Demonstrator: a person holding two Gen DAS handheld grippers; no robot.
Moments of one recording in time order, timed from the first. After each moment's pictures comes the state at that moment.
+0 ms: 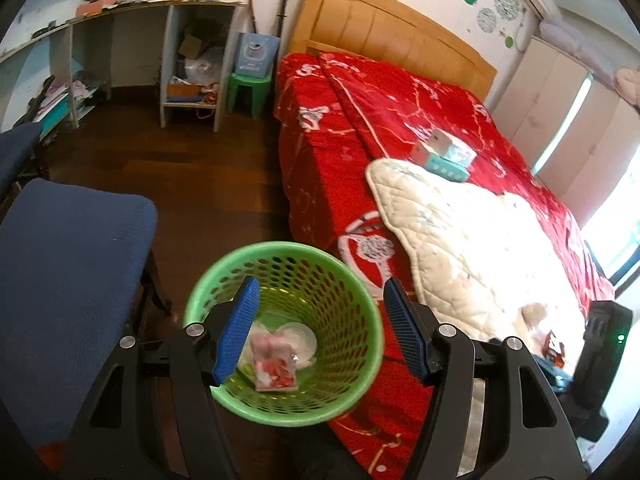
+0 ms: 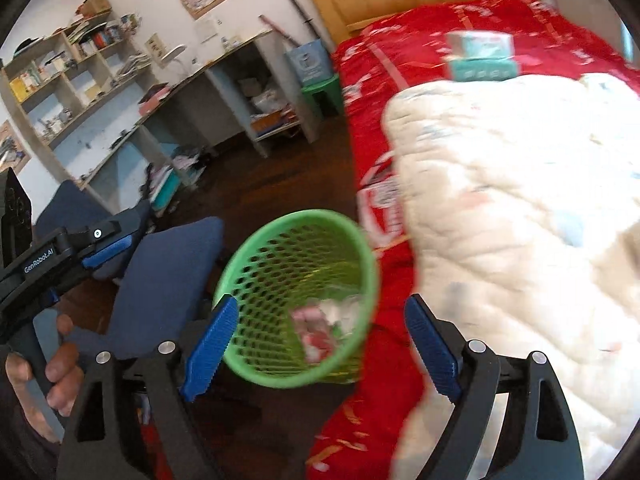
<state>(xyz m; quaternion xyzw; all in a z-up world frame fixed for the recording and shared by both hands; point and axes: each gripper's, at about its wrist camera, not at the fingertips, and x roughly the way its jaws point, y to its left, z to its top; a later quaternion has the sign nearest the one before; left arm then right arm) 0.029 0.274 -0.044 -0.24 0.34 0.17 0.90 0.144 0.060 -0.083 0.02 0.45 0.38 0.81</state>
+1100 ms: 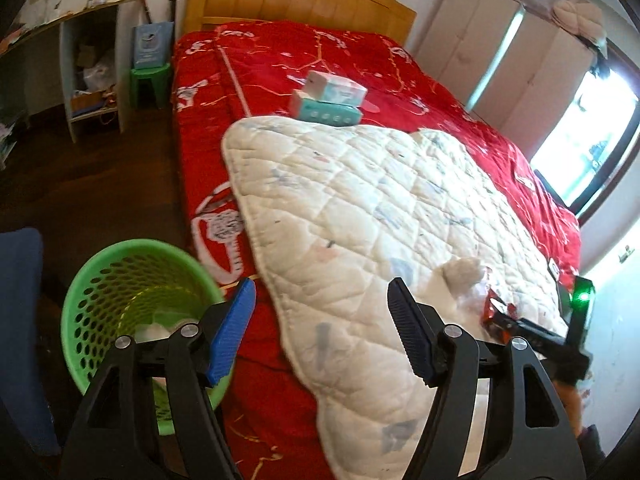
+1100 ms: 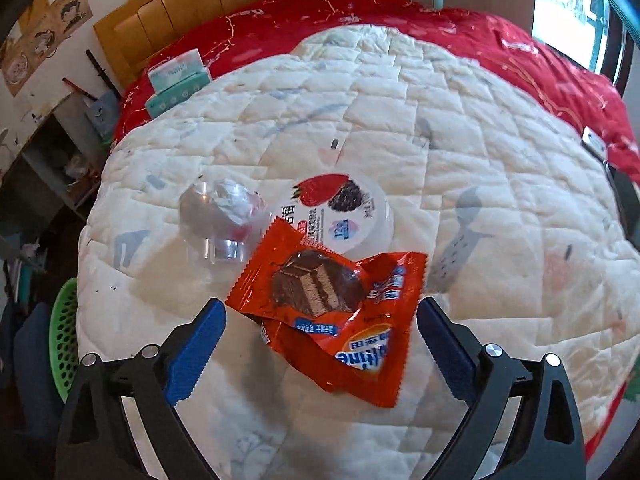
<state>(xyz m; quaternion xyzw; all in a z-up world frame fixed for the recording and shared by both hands) 0.137 0.133 -0.039 -0.18 0.39 0.03 0.90 0.241 -0.204 -0.122 0.05 0.49 0.07 0.87</state>
